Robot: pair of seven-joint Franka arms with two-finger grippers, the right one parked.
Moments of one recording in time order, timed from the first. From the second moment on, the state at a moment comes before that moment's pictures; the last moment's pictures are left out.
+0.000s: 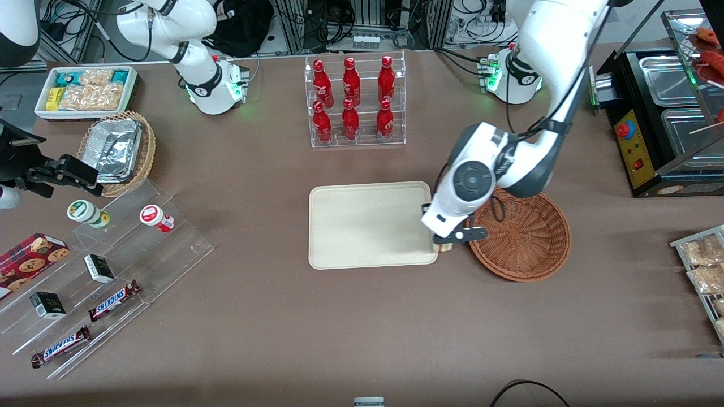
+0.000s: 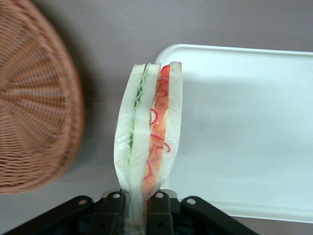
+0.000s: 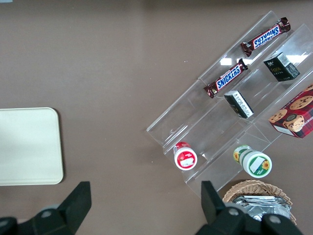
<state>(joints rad) -0.40 0.46 -0.19 -1.73 0.01 2.01 -0.67</state>
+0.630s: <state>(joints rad) -0.60 0.64 -0.19 -1.58 0.01 2.11 -0.92</state>
